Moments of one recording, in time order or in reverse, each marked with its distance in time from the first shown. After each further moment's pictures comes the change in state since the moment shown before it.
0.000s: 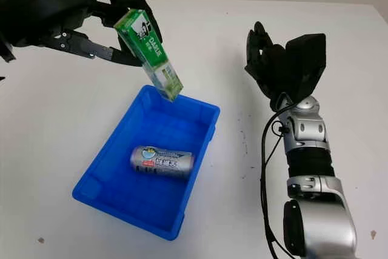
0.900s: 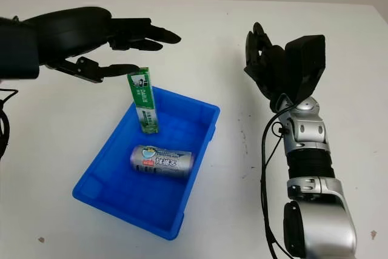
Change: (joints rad) left arm 0.024 -0.050 -0.009 0.047 0.103 0.086 -0.030; right arm 0.007 0.000 0.001 -0.009 -0.002 -0.002 0.015
